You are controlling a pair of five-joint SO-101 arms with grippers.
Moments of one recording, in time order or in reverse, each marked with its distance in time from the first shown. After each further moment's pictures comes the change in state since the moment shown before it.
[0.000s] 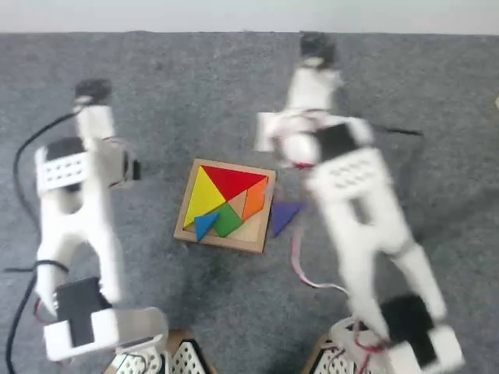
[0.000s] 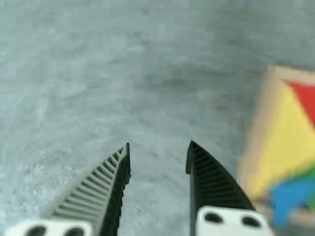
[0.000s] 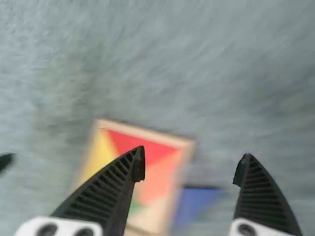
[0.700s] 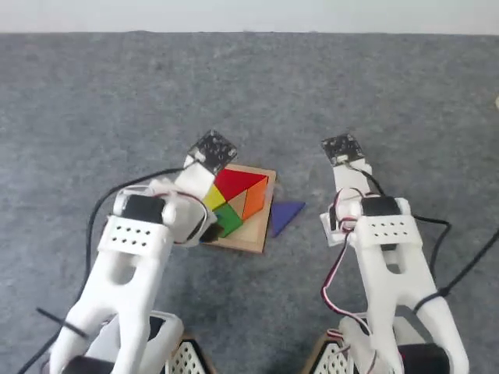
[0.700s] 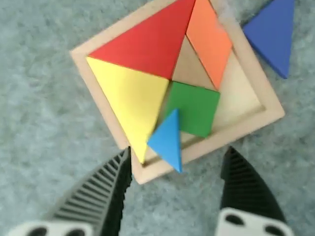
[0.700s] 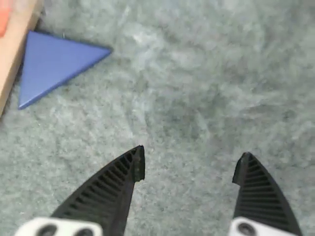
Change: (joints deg) left arm 25.8 -29.5 32.6 -5.5 -10.8; right arm 13.5 -14.1 52.0 -14.8 26.5
